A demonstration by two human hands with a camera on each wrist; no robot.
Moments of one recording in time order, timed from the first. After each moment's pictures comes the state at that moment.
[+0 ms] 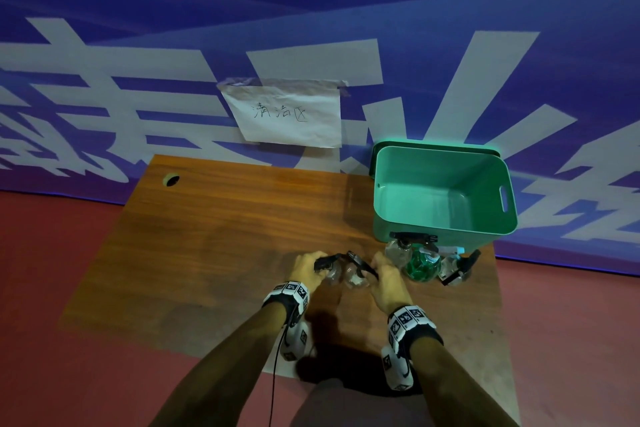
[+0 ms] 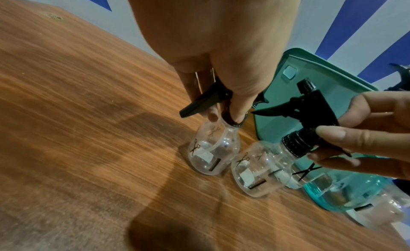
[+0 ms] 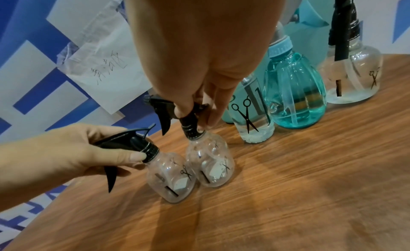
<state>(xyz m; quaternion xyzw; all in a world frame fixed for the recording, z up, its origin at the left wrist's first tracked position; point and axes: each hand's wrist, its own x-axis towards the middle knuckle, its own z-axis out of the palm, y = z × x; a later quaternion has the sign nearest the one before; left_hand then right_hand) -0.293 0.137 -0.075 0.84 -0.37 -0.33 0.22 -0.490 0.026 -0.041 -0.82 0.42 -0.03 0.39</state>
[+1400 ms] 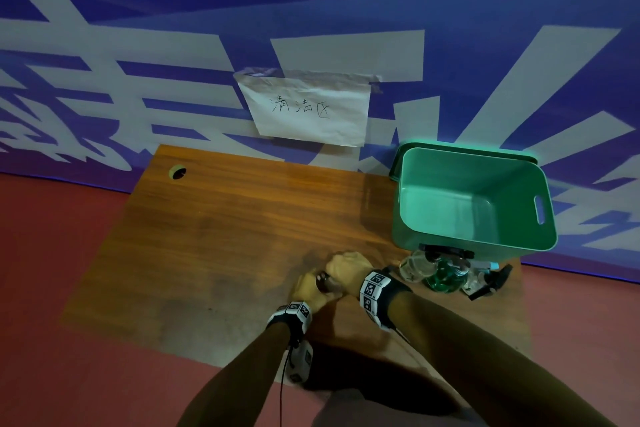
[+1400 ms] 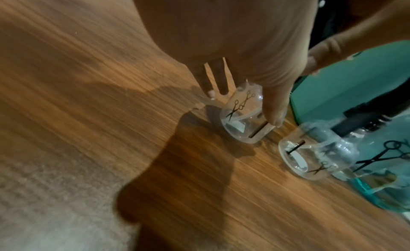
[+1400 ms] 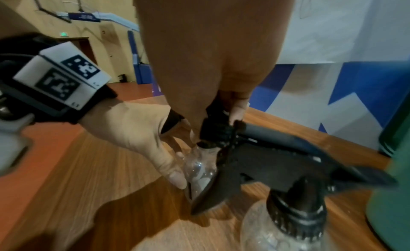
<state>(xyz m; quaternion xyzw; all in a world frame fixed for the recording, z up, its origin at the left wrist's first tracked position) -0.278 0.166 -0.105 0.85 -0.20 -0.43 0.22 -0.341 0.050 0.003 -0.94 0.11 0.33 0.07</state>
